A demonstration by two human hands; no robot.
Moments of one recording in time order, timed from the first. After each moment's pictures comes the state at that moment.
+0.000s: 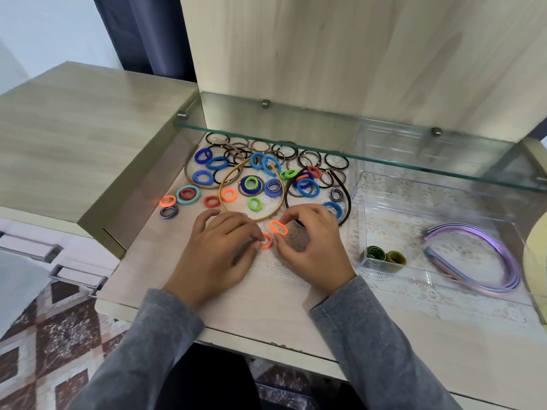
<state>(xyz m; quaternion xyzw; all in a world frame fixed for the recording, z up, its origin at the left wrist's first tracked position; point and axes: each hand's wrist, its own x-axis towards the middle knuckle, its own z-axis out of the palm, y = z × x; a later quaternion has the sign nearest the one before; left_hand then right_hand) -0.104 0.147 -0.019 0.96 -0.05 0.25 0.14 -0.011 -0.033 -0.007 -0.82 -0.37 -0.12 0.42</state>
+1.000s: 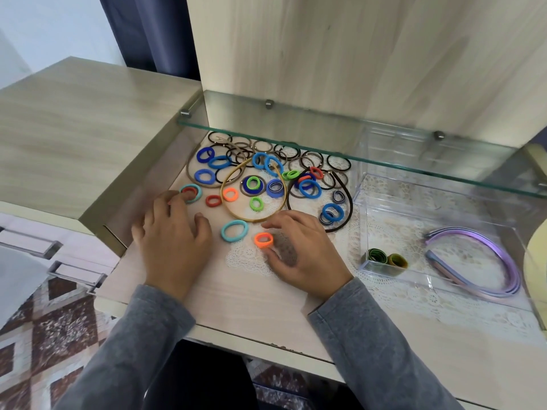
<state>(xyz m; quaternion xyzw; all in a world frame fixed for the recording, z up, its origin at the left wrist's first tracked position) -0.105 0.168 -0.015 0.90 0.36 0.24 0.09 -0.013 -0.032 -0.008 -0.82 -0.48 -0.08 0.31</state>
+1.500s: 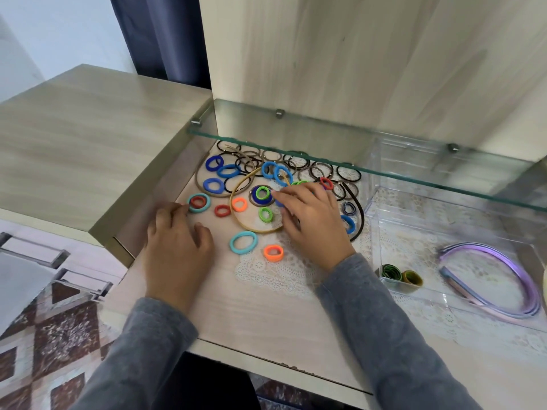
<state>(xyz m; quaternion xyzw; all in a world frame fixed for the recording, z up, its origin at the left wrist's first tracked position) -0.104 0.181 -0.020 0.88 0.36 0.25 0.17 0.030 0.004 0.006 -0.87 -0.41 -0.18 0.22</state>
